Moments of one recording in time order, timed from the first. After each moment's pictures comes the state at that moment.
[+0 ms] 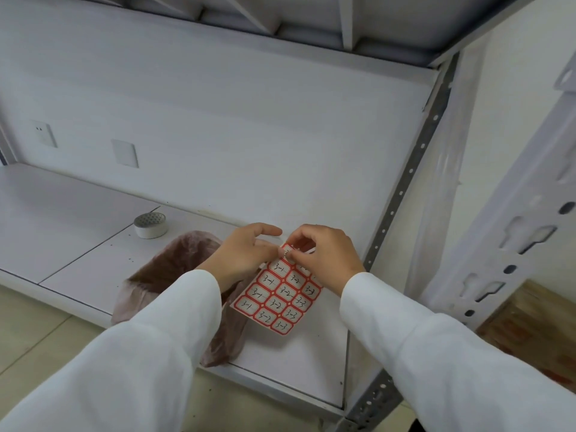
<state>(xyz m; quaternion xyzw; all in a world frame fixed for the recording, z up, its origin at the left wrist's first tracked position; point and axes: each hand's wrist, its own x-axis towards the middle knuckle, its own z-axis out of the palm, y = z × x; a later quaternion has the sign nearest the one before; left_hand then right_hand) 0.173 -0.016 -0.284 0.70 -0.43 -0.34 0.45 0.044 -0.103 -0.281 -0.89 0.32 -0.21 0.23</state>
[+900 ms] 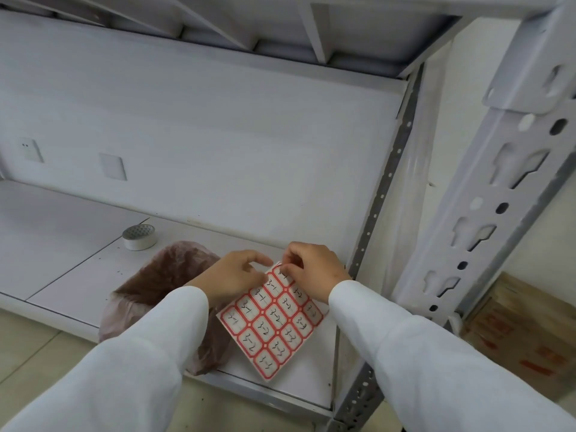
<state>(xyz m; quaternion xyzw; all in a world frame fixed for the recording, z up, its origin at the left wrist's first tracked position) 0.167 -0.013 -0.294 0.73 -0.49 -0.34 0.32 0.029 -0.108 -0.289 -0.90 0.35 -0.14 0.24</state>
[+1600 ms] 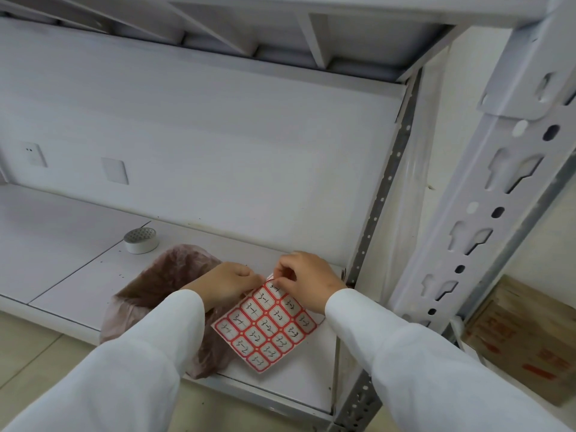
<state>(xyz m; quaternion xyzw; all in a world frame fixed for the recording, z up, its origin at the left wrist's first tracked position) 0.175 -0.015 -0.303 0.75 -0.45 -0.37 0.30 0.032 -0.106 -0.297 -0.93 0.28 -0.12 0.20</state>
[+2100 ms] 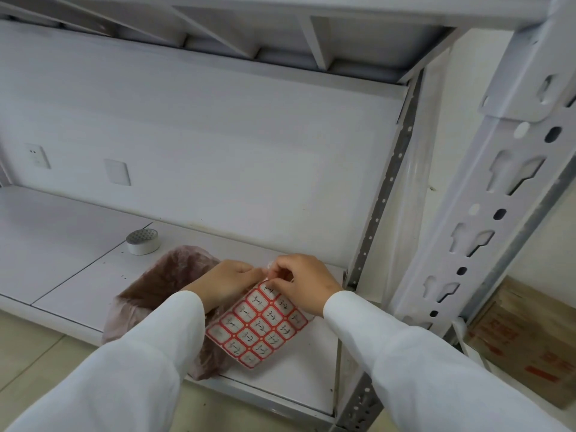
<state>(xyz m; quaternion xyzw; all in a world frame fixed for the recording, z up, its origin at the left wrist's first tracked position) 0.174 -0.015 -0.301 0.74 -0.46 -0.35 0.34 0.036 -0.100 -0.296 -0.92 0.27 -0.15 0.25</state>
